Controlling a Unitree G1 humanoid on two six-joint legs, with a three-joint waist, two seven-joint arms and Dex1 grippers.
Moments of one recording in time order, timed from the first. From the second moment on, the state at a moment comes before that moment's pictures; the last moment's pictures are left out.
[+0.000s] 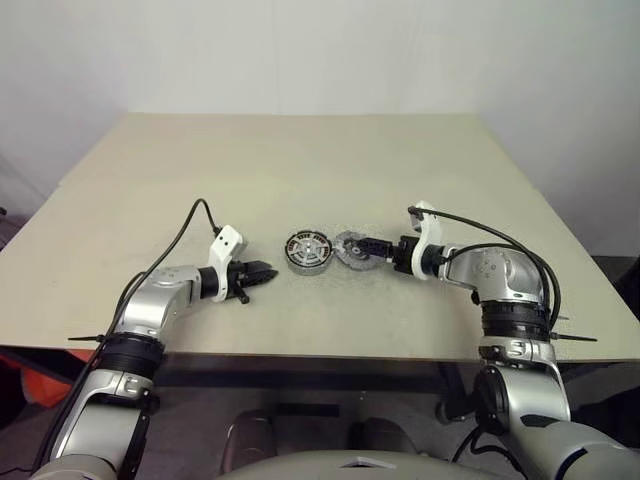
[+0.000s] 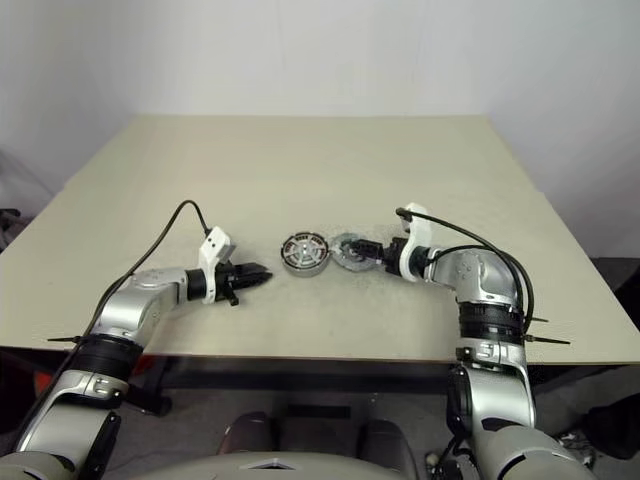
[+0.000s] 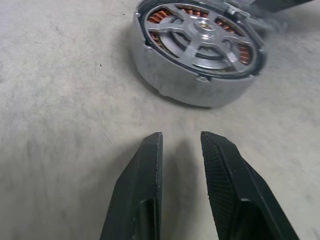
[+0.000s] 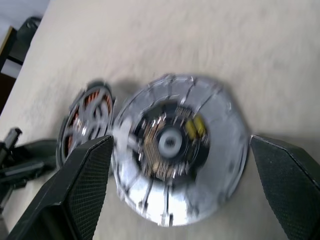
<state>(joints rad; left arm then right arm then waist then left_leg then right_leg) -0.40 0.46 -0.08 0.30 -0.29 0.48 -0.94 -0.63 -0.28 -0.26 0.26 0.44 1.20 0.51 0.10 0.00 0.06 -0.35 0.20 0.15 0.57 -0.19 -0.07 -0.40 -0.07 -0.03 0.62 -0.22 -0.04</state>
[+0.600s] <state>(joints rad) -0.41 0.46 -0.08 0.30 -0.29 0.47 -0.94 -0.66 -0.23 -0.36 0.00 0.61 1.55 0.44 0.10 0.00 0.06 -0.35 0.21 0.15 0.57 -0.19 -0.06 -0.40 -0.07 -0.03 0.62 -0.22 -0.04</state>
